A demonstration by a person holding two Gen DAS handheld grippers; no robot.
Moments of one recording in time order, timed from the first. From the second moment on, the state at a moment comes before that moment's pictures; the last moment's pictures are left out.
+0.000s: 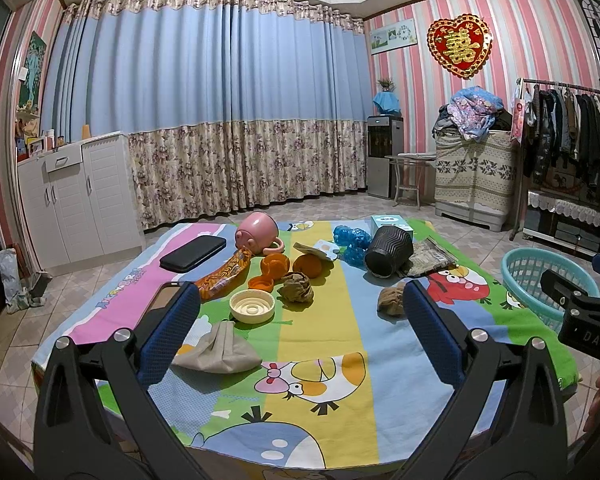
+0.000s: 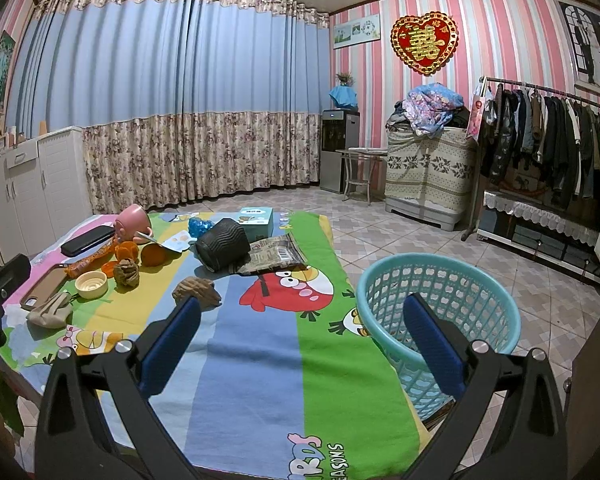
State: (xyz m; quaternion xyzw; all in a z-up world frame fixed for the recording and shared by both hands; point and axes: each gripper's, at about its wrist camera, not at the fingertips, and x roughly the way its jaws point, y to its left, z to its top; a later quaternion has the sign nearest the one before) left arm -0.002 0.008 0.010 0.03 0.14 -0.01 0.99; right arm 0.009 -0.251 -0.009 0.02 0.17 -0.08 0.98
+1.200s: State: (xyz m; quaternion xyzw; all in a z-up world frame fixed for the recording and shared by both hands) left arm 0.003 0.019 0.005 0.03 0.15 -0.01 0.99; right arm 0.011 -0.249 -0.020 0.01 0.18 -0.08 0.98
